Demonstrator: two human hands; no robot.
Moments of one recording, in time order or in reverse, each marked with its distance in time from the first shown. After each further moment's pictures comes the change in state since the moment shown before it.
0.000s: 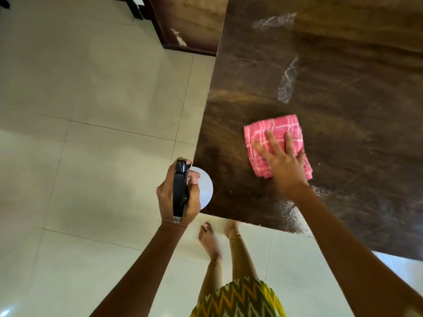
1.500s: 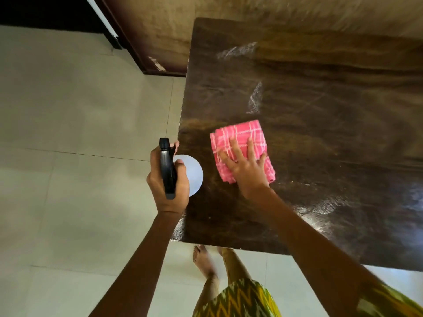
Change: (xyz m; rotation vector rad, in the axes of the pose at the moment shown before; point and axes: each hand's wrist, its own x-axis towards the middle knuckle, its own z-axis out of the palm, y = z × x) left_hand 0.066 0.046 0.068 0.043 0.106 -0.030; right_hand 0.043 -0.004 -0.016 0.010 0.039 -0.083
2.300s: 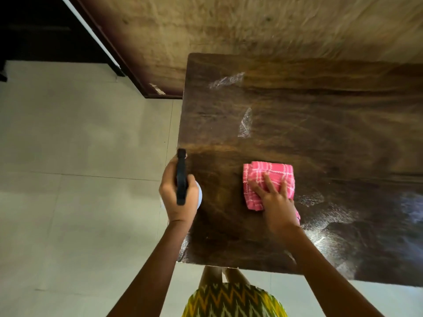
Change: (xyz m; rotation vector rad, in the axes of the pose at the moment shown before) left_hand 0.007 0.036 0.032 0.125 0.009 -0.032; right_hand -0.057 0.052 -0.009 0.180 -0.137 0.230
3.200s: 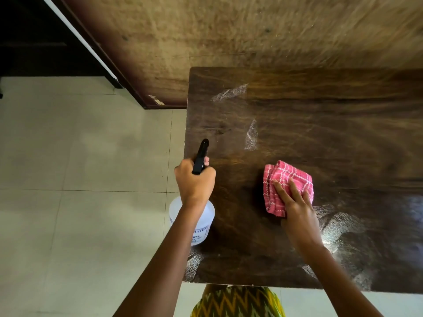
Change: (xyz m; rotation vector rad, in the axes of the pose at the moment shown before) left_hand 0.059 0.027 0.024 0.164 -0.225 -0.216; right_hand -0.008 0.002 -0.011 0.247 0.252 0.123
